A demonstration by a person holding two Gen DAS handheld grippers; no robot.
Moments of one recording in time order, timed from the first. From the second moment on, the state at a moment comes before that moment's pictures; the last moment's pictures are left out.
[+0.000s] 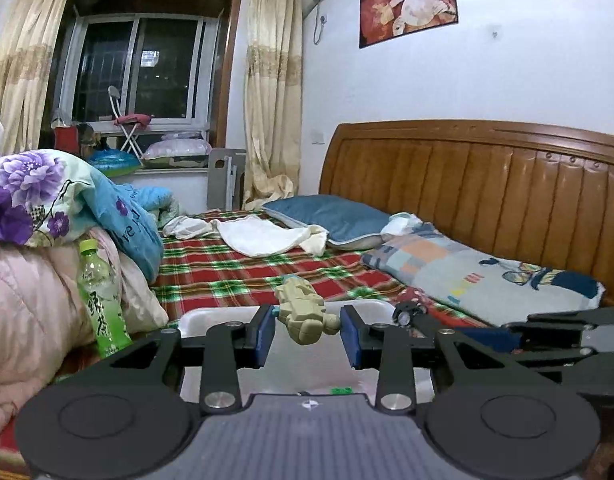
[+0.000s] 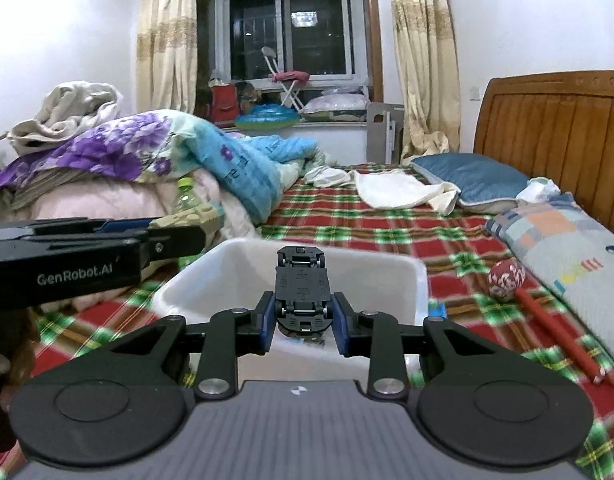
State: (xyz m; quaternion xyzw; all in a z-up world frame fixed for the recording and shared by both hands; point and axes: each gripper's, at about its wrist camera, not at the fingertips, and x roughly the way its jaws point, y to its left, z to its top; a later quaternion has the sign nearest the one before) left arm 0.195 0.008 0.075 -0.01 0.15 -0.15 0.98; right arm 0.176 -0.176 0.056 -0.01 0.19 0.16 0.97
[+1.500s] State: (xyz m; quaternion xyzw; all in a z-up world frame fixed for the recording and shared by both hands) left arm 0.140 0.025 -0.062 -0.03 0.28 -0.12 0.95; right arm 0.167 -0.202 -0.065 0.01 0.33 0.06 0.94
